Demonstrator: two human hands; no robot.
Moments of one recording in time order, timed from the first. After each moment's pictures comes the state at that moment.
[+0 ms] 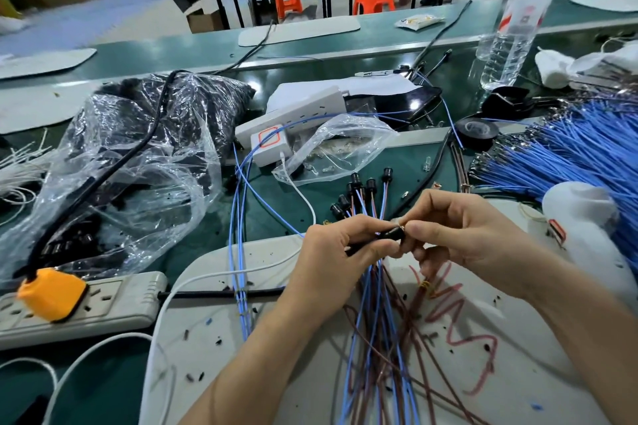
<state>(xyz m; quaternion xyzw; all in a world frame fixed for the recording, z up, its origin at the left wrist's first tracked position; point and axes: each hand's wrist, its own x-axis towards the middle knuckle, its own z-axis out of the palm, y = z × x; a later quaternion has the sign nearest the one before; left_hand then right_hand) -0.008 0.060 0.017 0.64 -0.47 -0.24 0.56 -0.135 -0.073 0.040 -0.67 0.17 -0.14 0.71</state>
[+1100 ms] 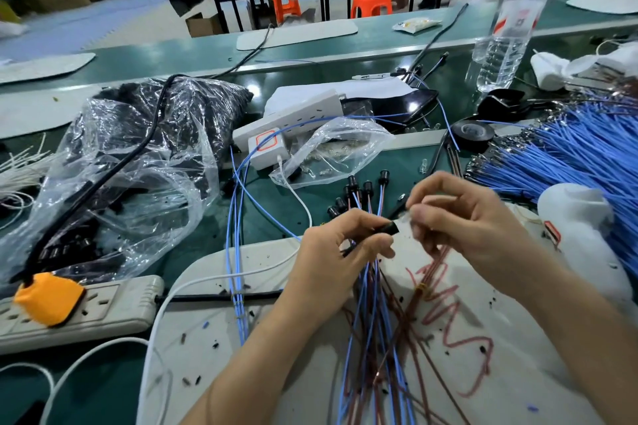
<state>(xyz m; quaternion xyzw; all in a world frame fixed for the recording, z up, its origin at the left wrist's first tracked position) -0.009 0.057 0.016 0.63 -0.49 -0.20 0.57 -0.136 -0.072 0.046 -0.69 0.15 -0.24 0.67</state>
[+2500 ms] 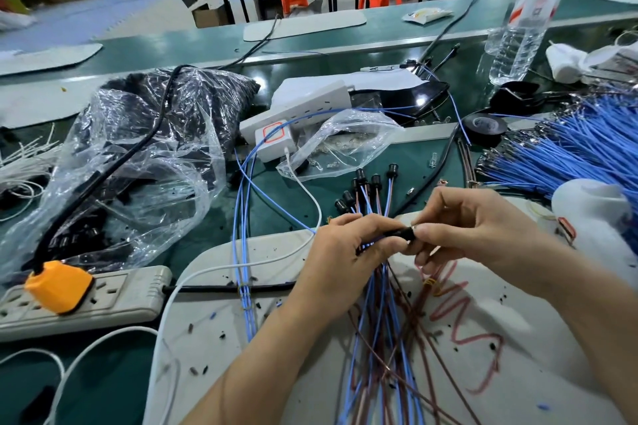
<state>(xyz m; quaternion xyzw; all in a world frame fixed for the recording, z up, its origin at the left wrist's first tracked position) -0.008 0.056 0.011 0.66 -0.54 -0.12 0.51 -0.139 -0.074 0.045 -0.71 0.19 -0.14 0.67</state>
